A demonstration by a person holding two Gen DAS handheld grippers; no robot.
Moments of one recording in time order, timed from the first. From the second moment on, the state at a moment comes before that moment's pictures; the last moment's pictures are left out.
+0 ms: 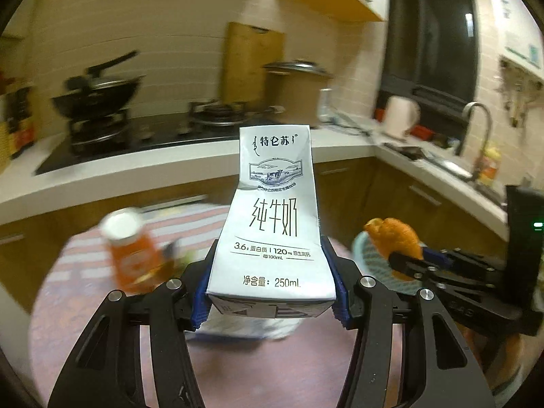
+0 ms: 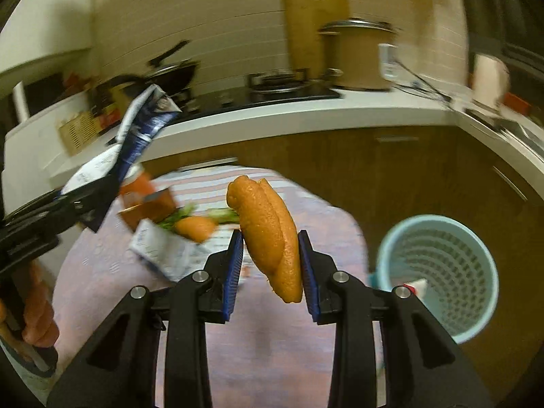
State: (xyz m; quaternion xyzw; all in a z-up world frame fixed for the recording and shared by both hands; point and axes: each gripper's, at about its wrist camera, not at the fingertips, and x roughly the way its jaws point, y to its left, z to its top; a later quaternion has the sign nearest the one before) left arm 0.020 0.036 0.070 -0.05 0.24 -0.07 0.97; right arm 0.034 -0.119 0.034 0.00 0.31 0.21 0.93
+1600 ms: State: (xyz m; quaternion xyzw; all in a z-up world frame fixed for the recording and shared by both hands) left arm 0.149 -0.159 -0.047 -0.06 0.40 -0.21 0.89; right arm 0.094 -0.298 -0.057 0.10 0.41 0.03 0.91
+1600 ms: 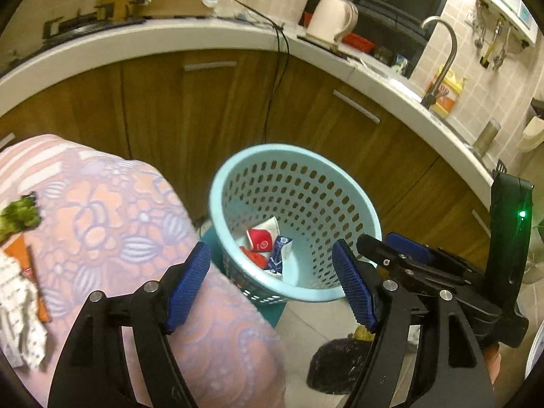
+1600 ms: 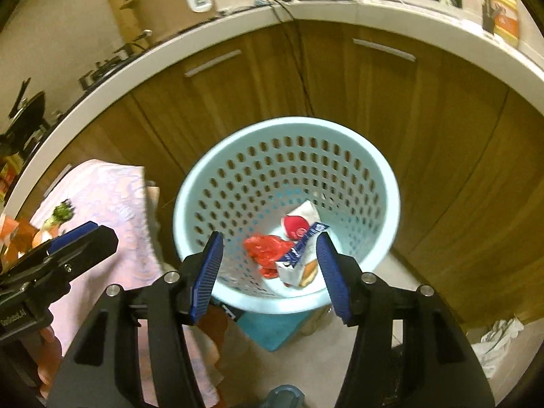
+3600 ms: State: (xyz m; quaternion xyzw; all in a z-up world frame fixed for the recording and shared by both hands) left arm 0.003 0.201 -0.019 -0.23 0.29 0.10 0.92; right arm 0.038 0.082 -0.057 -0.15 0.44 0.40 0.79
